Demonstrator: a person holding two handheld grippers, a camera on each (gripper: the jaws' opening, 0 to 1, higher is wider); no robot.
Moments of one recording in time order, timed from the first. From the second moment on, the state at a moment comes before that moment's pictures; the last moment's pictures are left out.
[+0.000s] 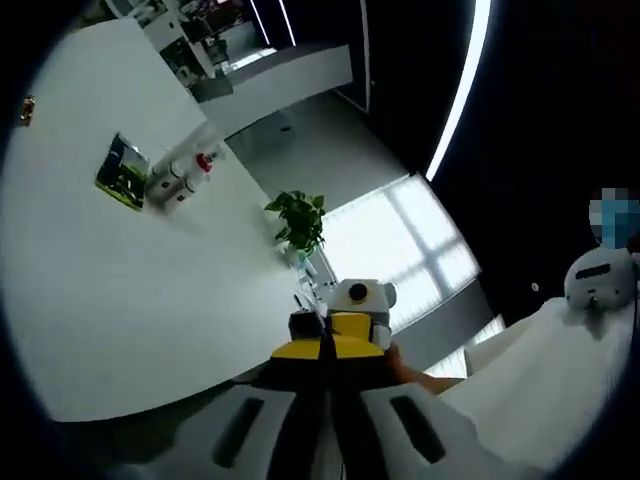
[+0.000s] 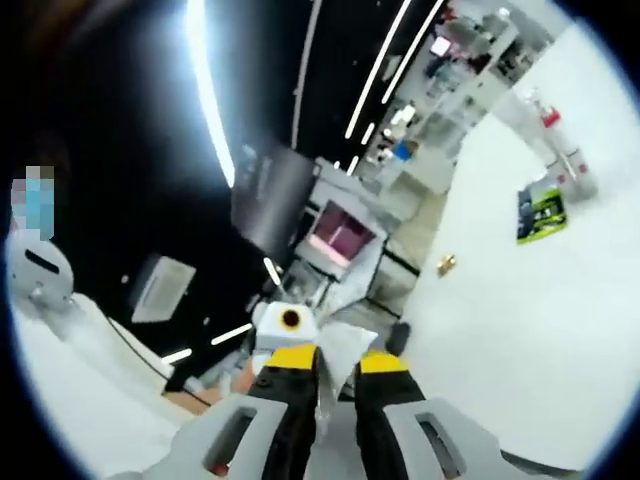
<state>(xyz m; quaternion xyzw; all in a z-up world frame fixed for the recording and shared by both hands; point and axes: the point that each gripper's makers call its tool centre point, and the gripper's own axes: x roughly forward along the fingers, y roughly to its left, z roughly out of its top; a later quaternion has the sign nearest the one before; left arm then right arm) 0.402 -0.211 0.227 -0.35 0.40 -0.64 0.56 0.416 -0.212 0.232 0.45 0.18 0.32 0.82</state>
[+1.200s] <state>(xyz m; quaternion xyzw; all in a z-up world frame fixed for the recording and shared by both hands) 0.407 -0.197 0.206 -0.35 0.45 -0.60 0.57 0.424 -0.216 0.224 0.43 0.18 0.31 0.83</state>
